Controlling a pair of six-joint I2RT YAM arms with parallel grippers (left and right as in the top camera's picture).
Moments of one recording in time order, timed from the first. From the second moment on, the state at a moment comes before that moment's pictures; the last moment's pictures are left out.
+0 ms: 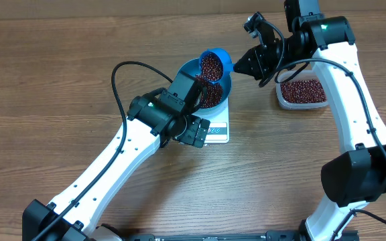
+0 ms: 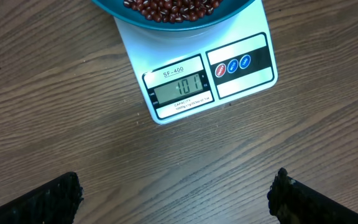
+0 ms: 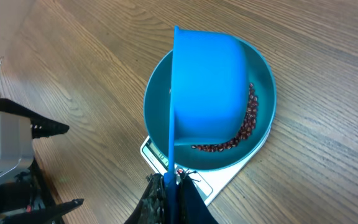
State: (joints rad) left arm -0.59 1.54 1.35 -1.05 -0.03 -0.26; right arm 0.17 1.91 1.94 -1.22 -0.68 -0.34
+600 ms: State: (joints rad) left arm -0.59 1.54 1.35 -1.05 -0.03 -0.26; right arm 0.25 1.91 1.94 -1.22 -0.57 -0.37
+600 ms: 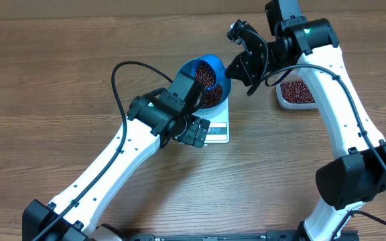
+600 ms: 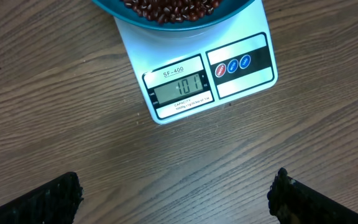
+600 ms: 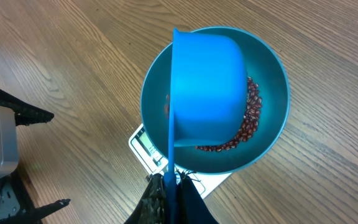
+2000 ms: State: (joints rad) left arm -0.59 1.54 1.35 -1.05 -0.03 -0.26; right arm 0.25 1.91 1.94 -1.22 -0.46 -0.32
